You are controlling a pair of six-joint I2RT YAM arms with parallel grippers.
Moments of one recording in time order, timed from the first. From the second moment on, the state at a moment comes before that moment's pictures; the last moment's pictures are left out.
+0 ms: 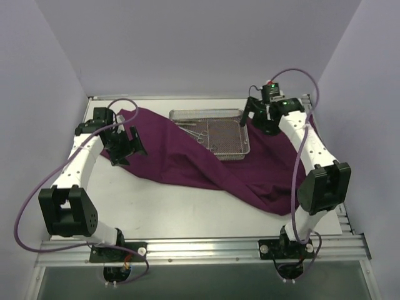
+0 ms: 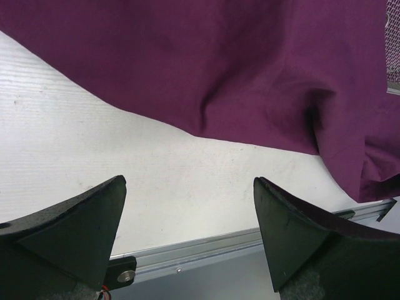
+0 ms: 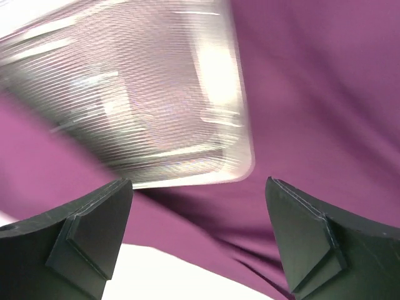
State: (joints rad) left arm -0.01 1.51 1.31 -0.98 0.30 -0.40; right arm 0.17 1.67 1.58 -0.91 0.09 0.53
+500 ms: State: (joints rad) left arm 0.03 1.43 1.31 -1.04 0.28 -0.43; right arm 0.41 2.27 1.94 -0.59 -0.43 0.46
